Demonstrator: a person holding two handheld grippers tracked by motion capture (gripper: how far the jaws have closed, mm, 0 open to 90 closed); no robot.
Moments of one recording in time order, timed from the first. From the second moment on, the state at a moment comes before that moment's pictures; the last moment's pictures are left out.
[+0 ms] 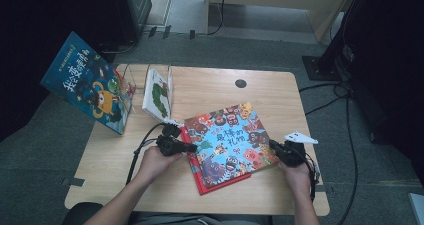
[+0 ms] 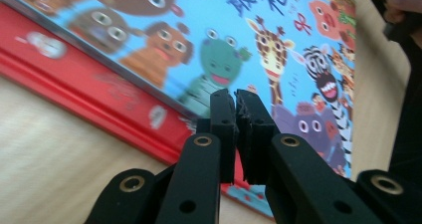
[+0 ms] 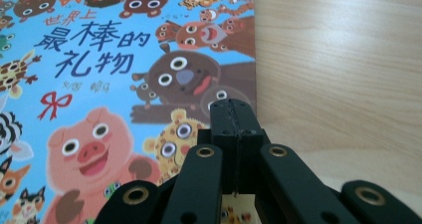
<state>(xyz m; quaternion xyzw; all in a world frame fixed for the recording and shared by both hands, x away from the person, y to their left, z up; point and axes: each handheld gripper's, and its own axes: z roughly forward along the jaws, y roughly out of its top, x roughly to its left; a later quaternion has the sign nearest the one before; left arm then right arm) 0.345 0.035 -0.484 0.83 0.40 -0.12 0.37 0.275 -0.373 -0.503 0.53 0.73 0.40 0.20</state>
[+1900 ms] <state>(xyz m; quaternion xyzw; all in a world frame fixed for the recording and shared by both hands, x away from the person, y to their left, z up) 0.370 0.087 -0.471 0.81 0.46 -0.06 0.37 0.250 -0.396 -0.513 0.56 0.72 0.37 0.18</state>
